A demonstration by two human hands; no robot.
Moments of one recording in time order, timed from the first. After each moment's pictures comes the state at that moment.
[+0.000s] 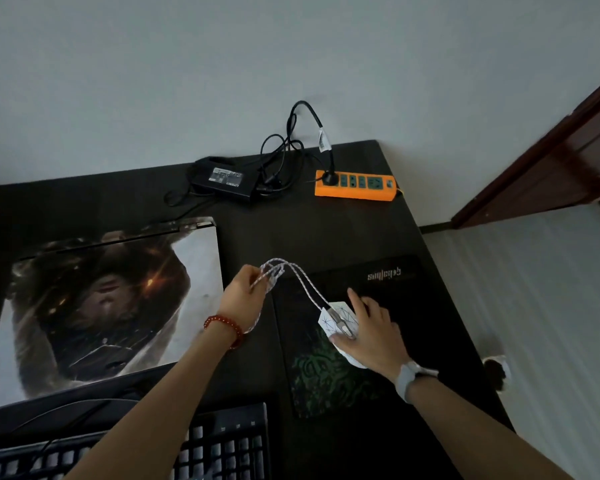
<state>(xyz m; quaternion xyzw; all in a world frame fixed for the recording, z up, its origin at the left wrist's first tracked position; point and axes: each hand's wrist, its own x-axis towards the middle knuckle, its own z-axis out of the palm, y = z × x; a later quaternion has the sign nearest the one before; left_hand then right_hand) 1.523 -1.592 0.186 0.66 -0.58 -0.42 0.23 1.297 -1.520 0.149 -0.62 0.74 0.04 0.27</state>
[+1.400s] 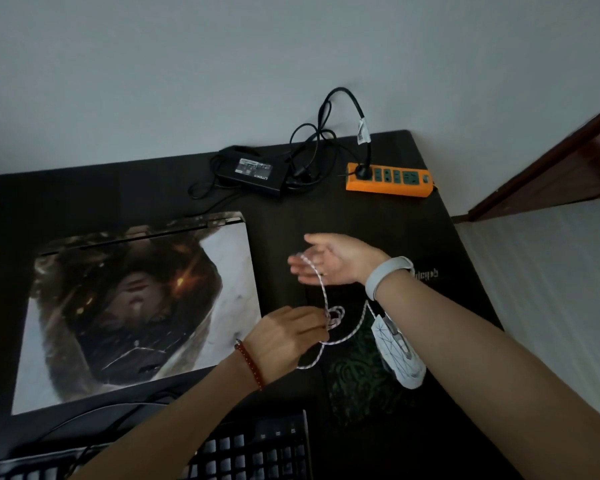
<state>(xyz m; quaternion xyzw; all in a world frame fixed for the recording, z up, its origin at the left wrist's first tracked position) 1.558 -1.568 0.182 0.24 -0.94 -0.18 0.17 1.397 -1.672 0.205 -0.14 0.56 -0.19 0.79</state>
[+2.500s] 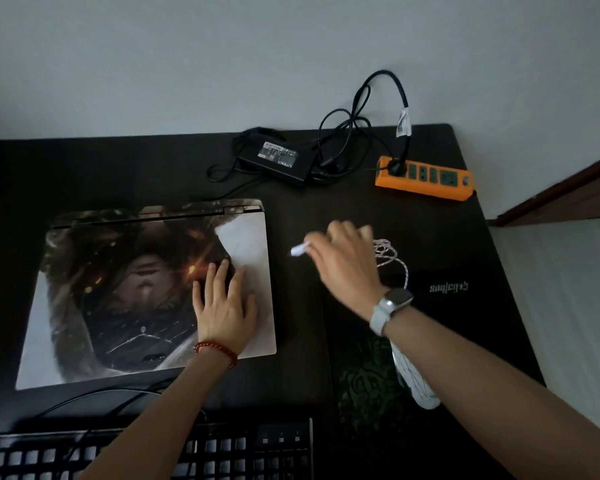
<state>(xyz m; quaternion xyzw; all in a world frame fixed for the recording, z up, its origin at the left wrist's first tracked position) 1.617 -1.585 0.117 0.73 -0.65 -0.17 0.10 1.422 -1.650 0.189 -0.81 0.57 -0.10 0.01</state>
